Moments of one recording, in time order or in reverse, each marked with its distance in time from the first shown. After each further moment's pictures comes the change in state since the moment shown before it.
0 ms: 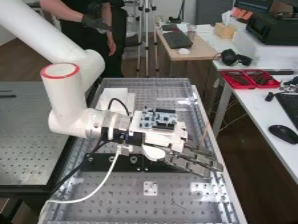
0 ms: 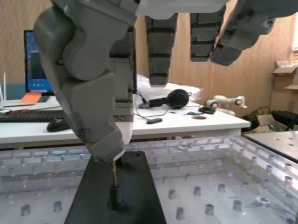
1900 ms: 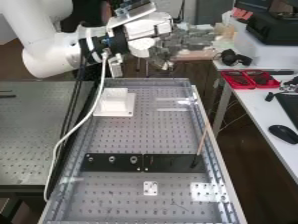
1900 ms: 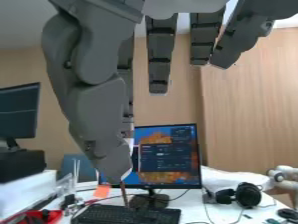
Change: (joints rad) arm 0.113 0.365 -0.121 0.063 -0.100 0.066
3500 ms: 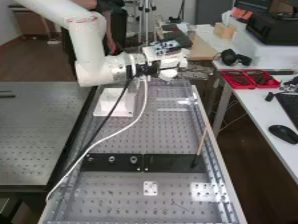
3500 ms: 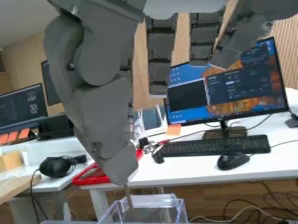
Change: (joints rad) arm 0.149 -0.248 0.148 -0.117 -0.093 0.148
